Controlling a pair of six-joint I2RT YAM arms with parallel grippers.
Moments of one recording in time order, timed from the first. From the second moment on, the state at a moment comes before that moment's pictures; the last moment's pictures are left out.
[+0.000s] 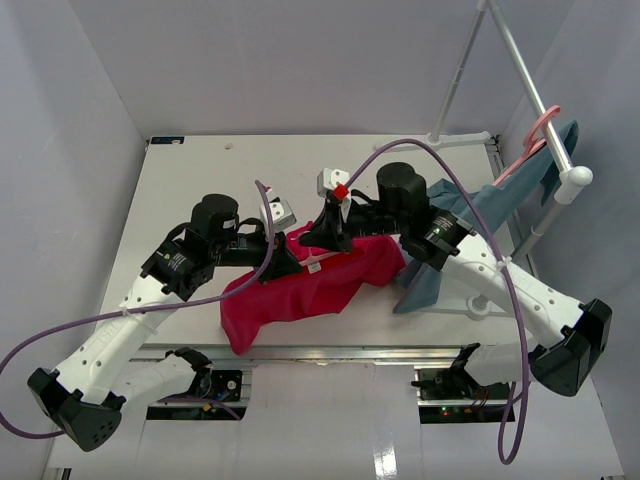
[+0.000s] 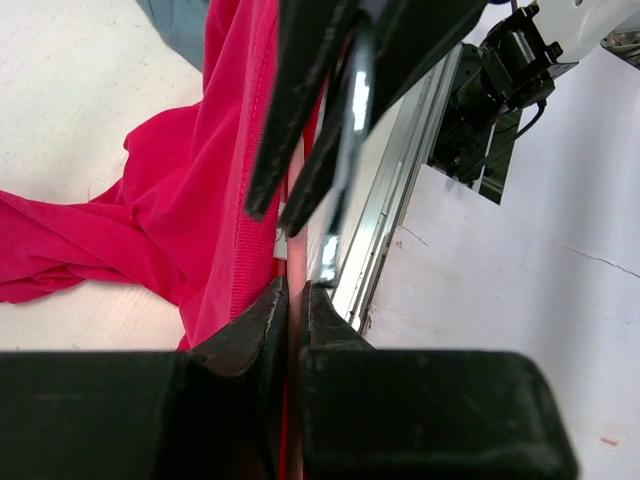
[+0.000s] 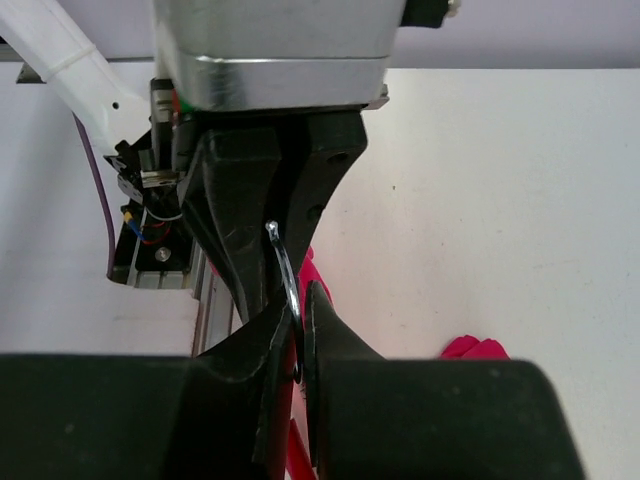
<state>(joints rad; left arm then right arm) -0.60 0.99 1.09 -0.61 0.66 0.08 0.84 1.30 1.31 -0.23 -0.75 -0.19</state>
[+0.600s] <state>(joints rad) -0.61 0.97 1.31 -0.66 0.42 0.03 0.76 1.24 1.26 -0.24 -0.71 -0.21</state>
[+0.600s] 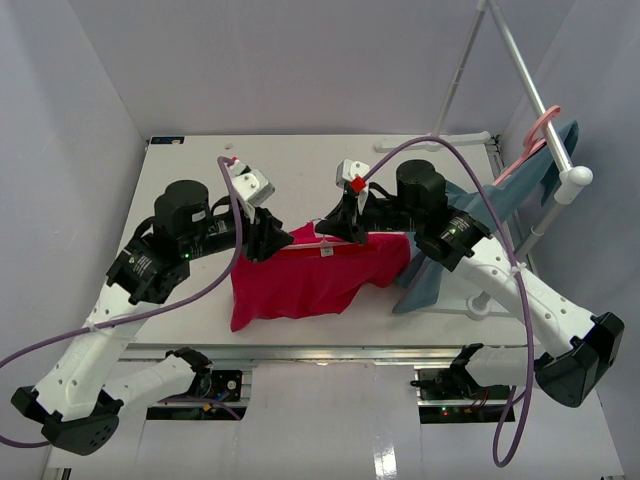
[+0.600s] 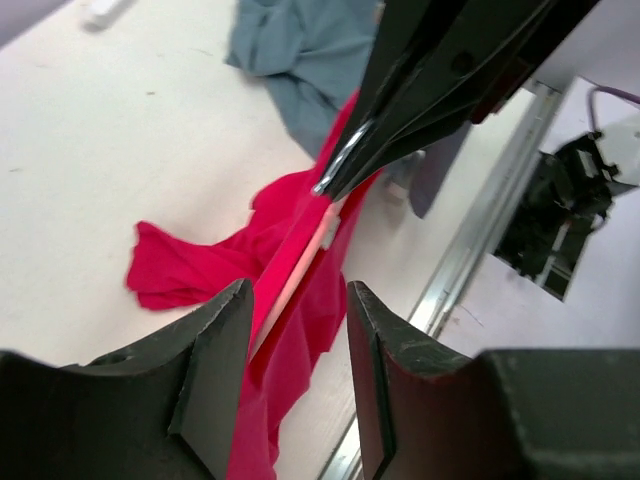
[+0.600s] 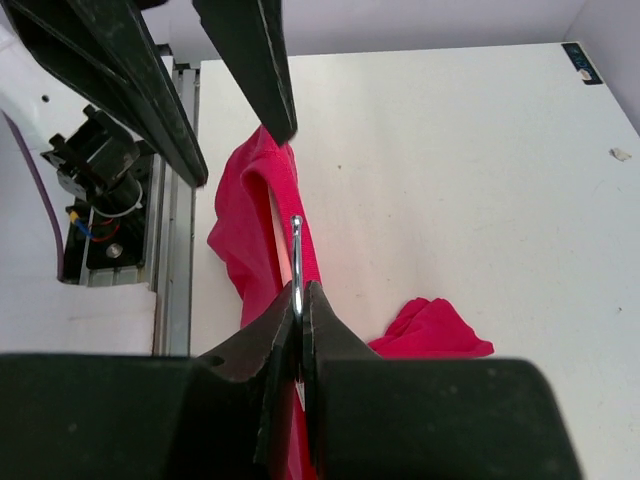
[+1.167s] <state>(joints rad) -0.61 0.81 1.24 -0.62 0.15 0.01 0.75 1.30 1.55 -0.27 -0.44 -0.05</state>
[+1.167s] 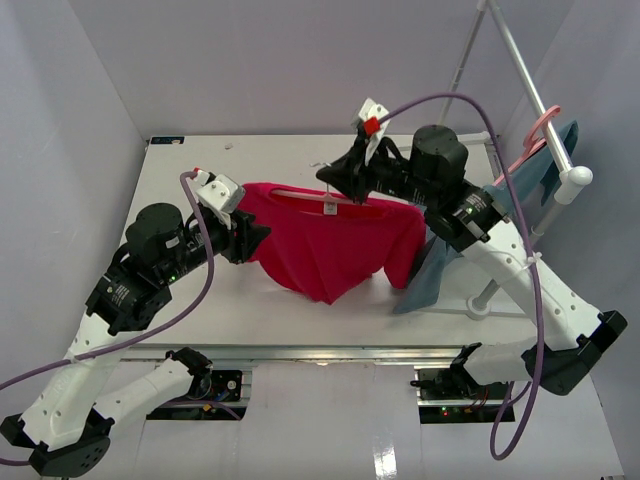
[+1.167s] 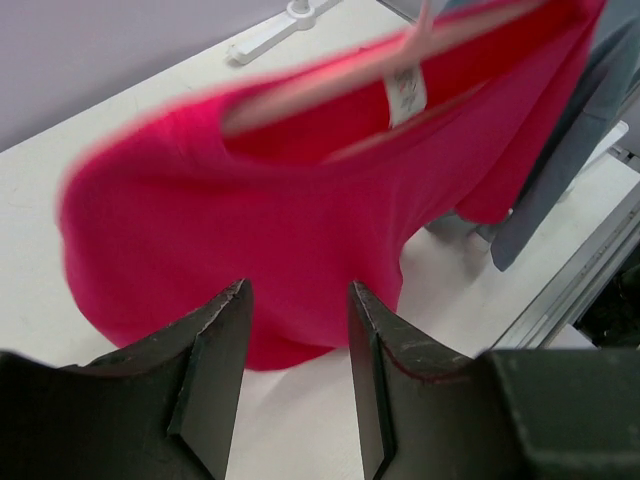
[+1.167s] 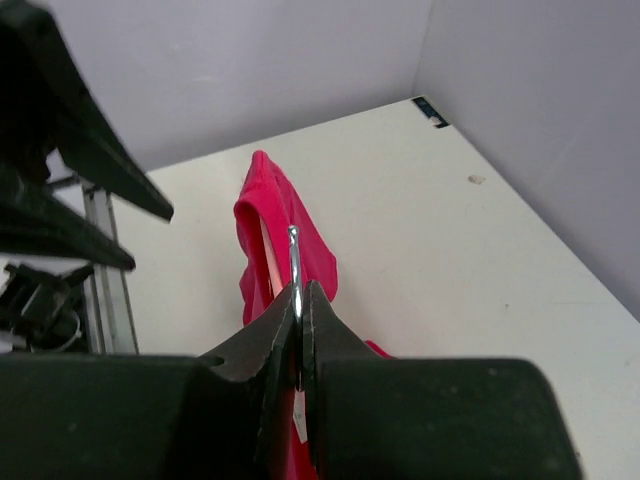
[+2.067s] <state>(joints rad) -0.61 0.81 1.22 -0.56 0.33 0.11 0.75 1.25 1.44 -0.30 -0.64 -0.07</state>
